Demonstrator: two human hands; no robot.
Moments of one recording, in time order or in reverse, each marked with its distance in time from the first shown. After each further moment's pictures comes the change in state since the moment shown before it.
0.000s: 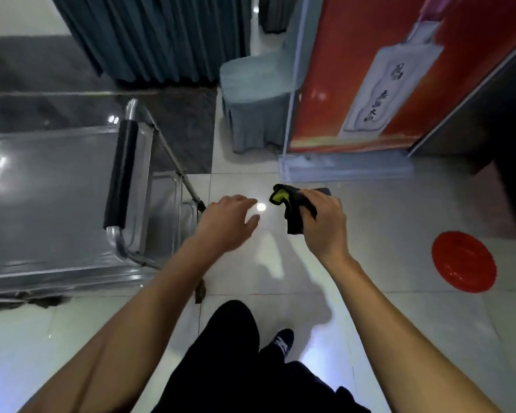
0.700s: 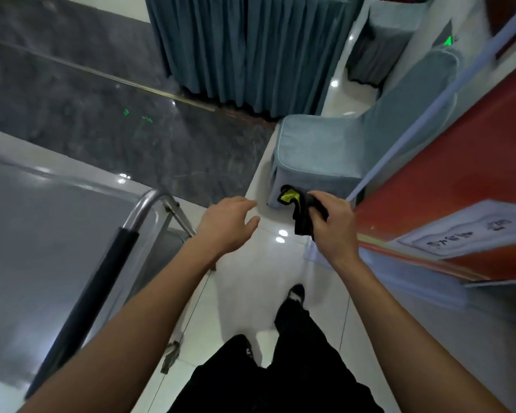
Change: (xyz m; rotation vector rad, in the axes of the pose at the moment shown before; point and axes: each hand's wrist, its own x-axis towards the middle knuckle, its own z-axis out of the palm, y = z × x) left_hand 0.322 -0.152 -0.100 -0.134 0.100 -0.348; right_hand 0.437 -0.070 0.067 0.097 -0.196 -0.314
